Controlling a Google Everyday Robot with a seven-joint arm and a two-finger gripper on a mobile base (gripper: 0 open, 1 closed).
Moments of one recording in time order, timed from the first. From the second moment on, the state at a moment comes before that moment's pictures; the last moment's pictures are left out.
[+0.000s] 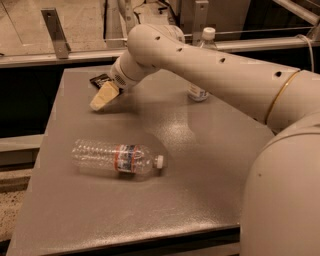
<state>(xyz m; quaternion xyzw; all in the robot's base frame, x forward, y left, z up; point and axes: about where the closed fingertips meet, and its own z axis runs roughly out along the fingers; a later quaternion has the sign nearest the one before) 0.705 0.129 0.838 -0.49 0.78 0.14 0.37</state>
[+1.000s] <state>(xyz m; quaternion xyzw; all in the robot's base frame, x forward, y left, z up) 0.721 0.140 0.825 -0.45 0.79 0.18 0.37</state>
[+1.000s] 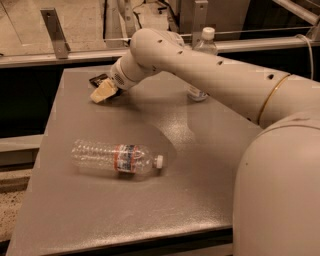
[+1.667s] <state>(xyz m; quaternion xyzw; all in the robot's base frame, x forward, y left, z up) 0.721 0.140 0.828 -0.45 0.79 0.18 0.37</state>
